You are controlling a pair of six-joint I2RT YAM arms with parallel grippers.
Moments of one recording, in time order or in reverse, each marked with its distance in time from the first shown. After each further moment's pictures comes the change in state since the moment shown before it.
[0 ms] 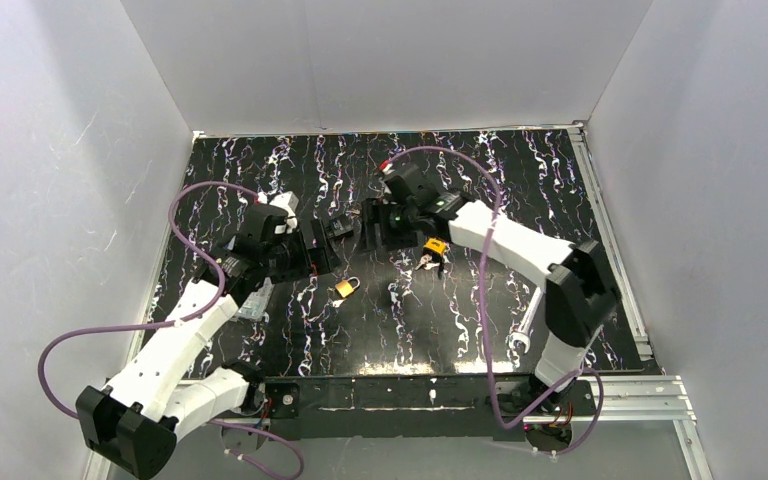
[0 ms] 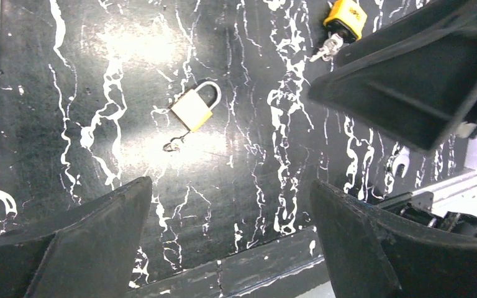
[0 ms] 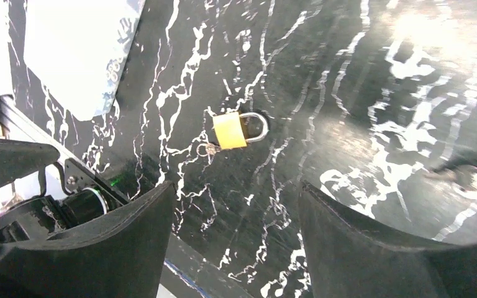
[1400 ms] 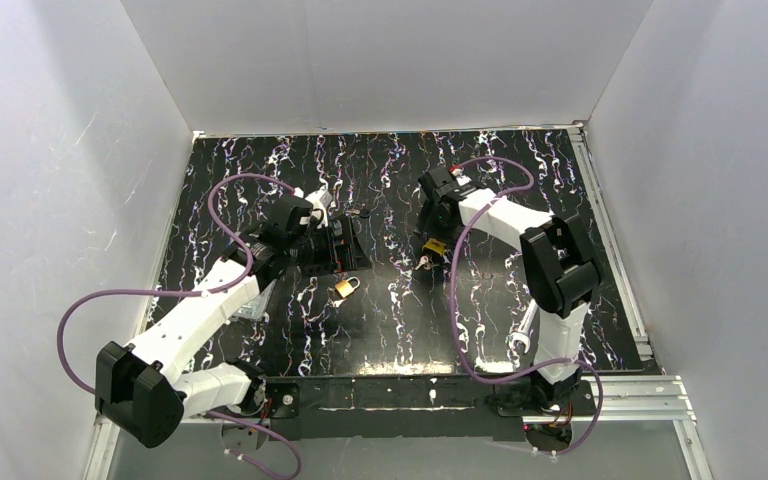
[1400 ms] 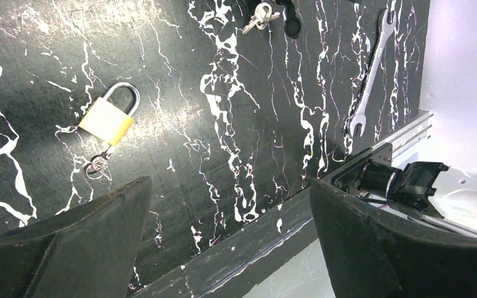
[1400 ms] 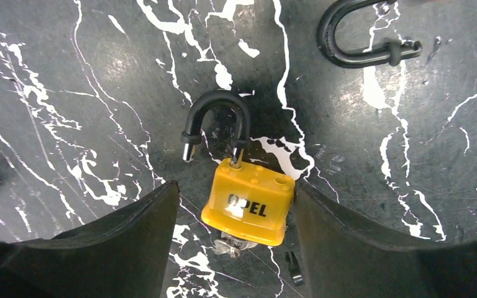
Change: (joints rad) left arm -0.072 0.163 0.020 0.158 0.207 -0.016; right arm -0.259 0.115 -0.099 -0.077 0.415 0.274
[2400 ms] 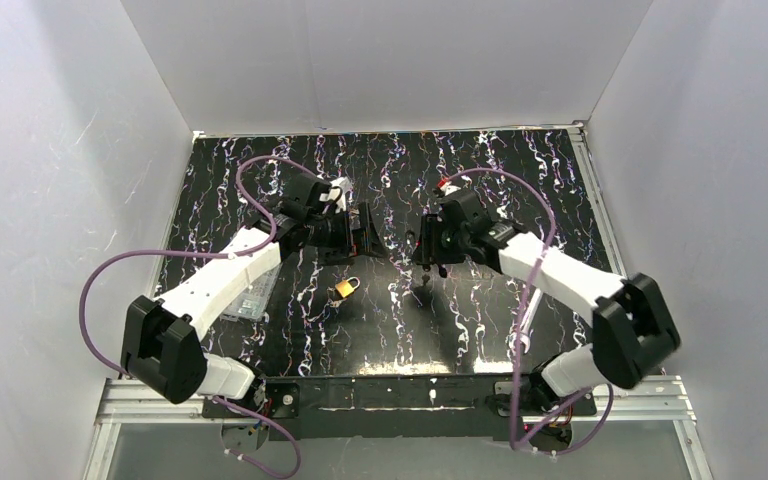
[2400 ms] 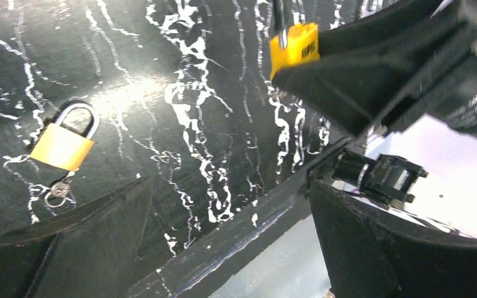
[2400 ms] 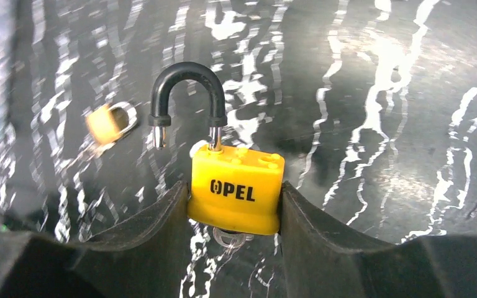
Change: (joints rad) left arm 0.000 0.229 0.155 -0.023 0.094 -0.008; right arm 0.083 -0.407 -0.348 0.211 -0.232 -0.312
